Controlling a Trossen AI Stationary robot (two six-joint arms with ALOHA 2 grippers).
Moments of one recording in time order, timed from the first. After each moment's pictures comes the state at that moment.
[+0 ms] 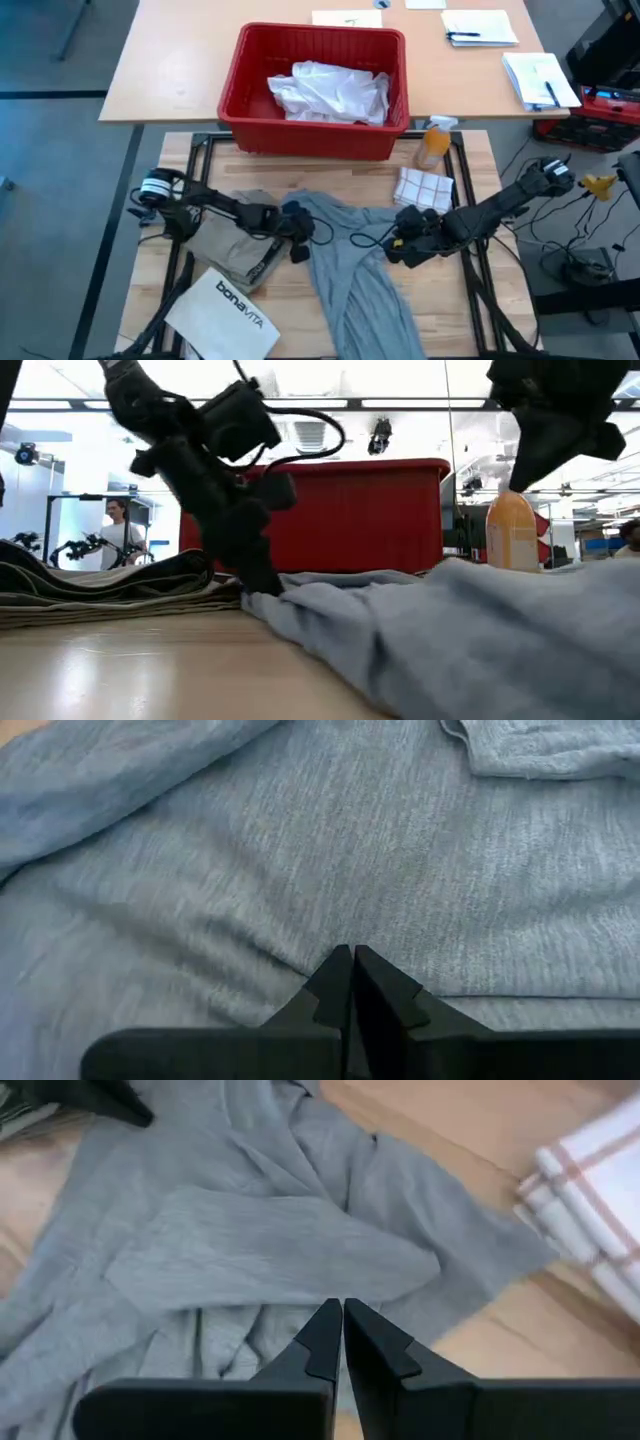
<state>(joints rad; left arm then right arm) -0.07 1.77 0.78 0.04 -0.15 -0.27 0.45 1.26 0.91 -0.89 0.50 1.31</state>
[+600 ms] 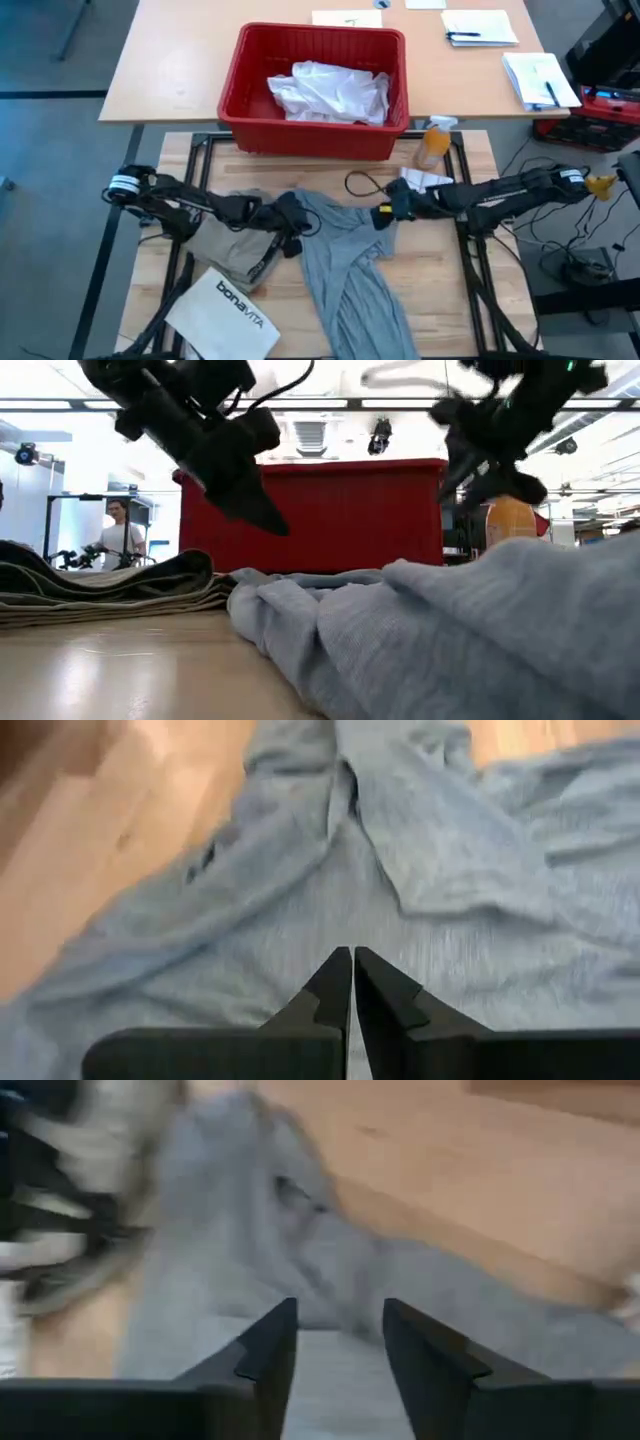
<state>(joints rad) -0.05 1.51 0.77 0.05 -0.15 -0.18 0.00 1.19 0.69 -0.42 0.20 1.00</state>
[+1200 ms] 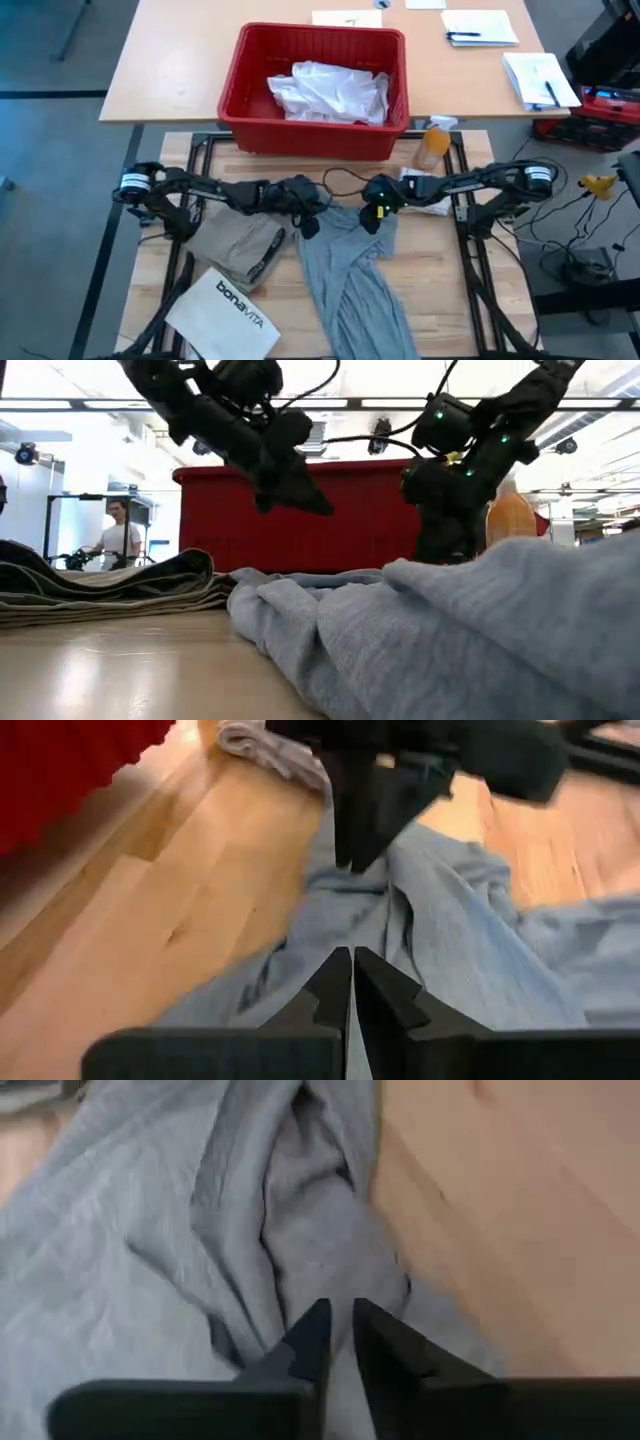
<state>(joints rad) 0.08 1.61 0.89 0.16 -0.06 -0.25 -0.20 1.51 0.68 -0.04 -0.11 0.39</state>
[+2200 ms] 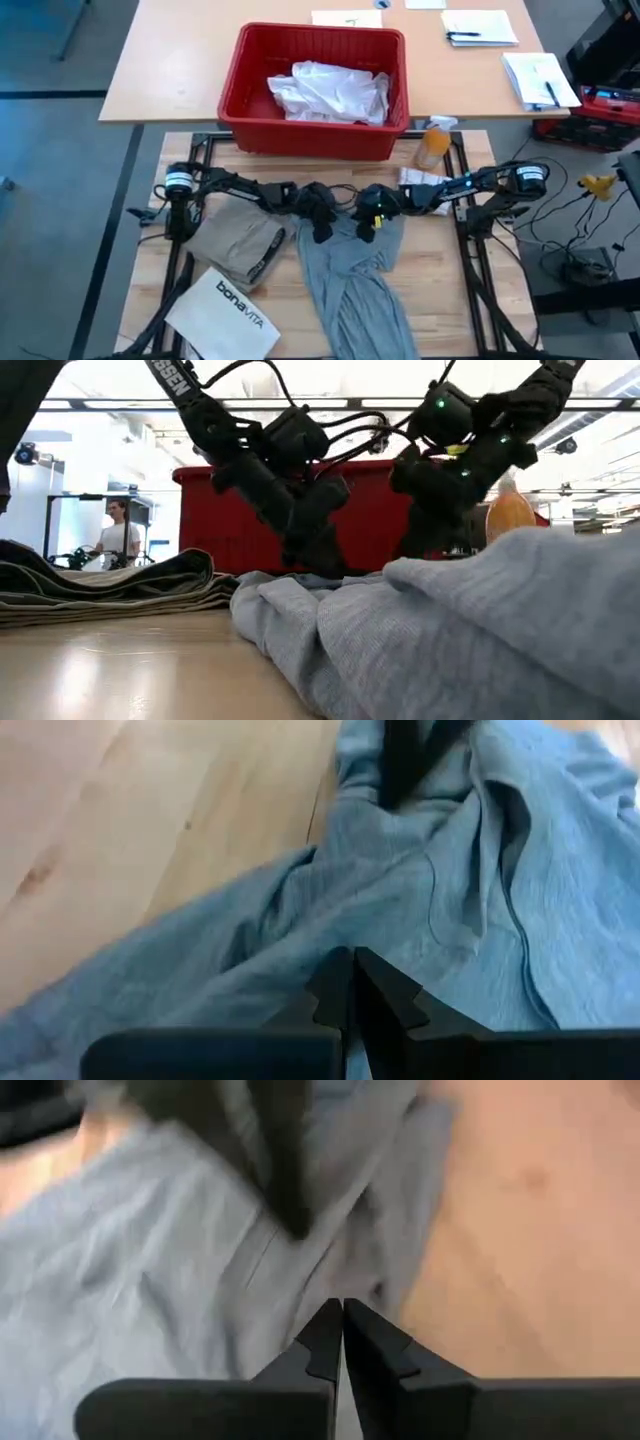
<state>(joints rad) 0.12 1.92 1.03 0.11 0.10 -0.18 -0.15 1.55 0.67 0.15 -0.03 0.27</state>
